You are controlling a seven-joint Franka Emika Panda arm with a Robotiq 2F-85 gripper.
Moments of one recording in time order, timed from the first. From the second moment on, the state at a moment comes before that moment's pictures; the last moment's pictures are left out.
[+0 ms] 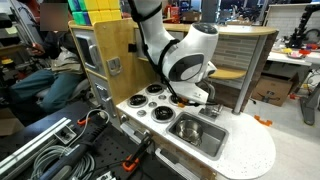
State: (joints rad) arm -0.69 0.85 0.49 -1.96 -0.11 2.88 -0.57
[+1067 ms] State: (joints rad) arm -0.34 1.05 0.07 -1.66 -0.03 2.68 -0.27
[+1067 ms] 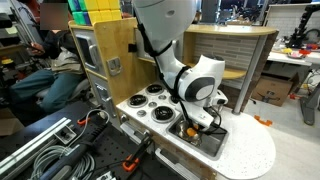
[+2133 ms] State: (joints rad) arm -0.27 1.20 0.04 -1.45 -0.04 2.64 -0.30
